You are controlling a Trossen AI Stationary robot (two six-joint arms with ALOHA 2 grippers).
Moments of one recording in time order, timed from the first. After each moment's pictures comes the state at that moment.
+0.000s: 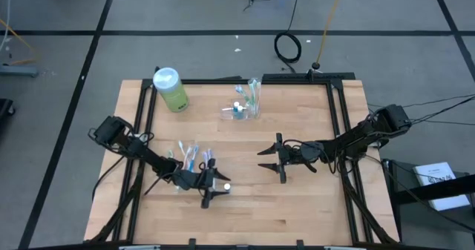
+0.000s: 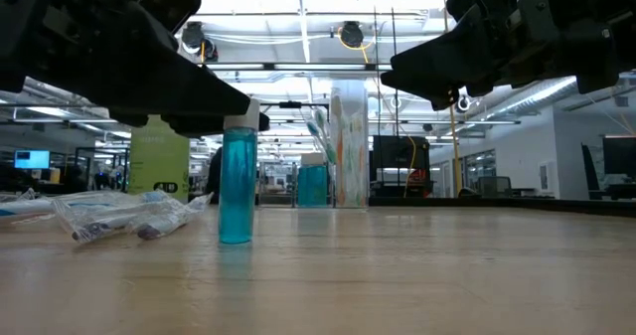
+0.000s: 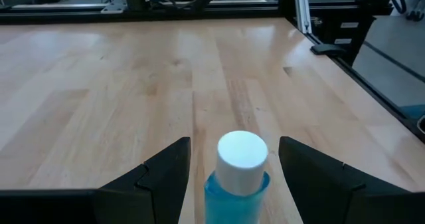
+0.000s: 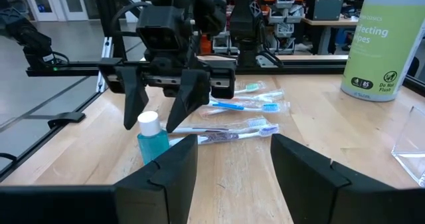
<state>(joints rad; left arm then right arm) -0.50 1.78 0.54 0.94 -0.34 -0.13 0.24 1.51 0.37 1.05 0.18 0.07</state>
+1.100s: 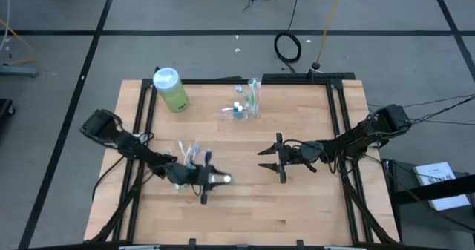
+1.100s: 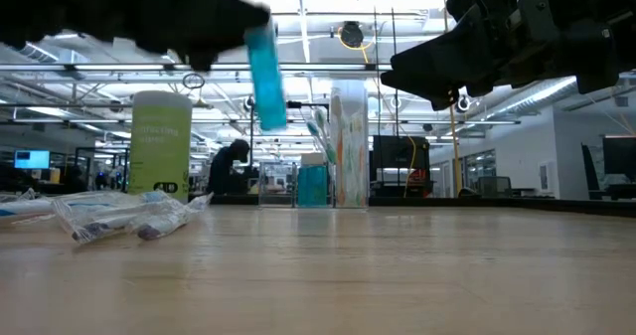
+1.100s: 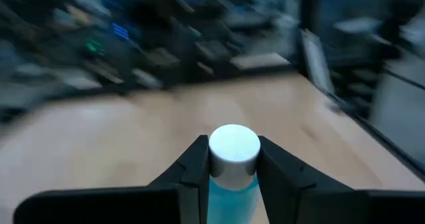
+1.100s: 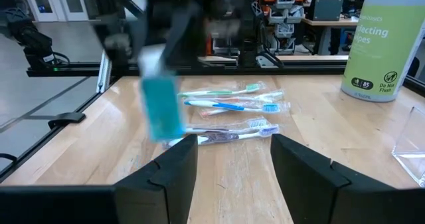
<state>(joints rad) -0.49 1.62 0.54 0.97 -0.43 0.05 0.24 1.51 0.37 1.05 0.18 0.07</state>
